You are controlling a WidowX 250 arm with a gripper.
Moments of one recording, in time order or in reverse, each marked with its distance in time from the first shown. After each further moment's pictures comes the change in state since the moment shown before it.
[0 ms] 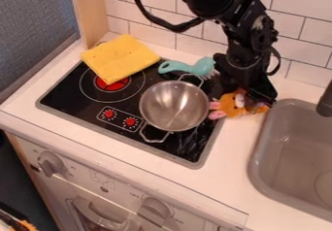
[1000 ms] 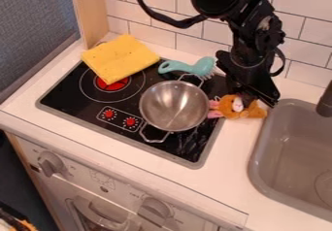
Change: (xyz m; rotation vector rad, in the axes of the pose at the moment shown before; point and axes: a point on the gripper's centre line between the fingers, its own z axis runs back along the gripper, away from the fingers) arm 0.003 -0.002 0.008 0.034 -0.004 -0.034
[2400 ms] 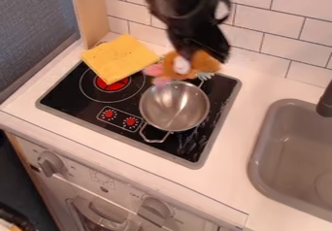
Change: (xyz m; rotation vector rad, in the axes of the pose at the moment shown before) arm -0.043 0.046 0.140 0.188 -0.165 0.127
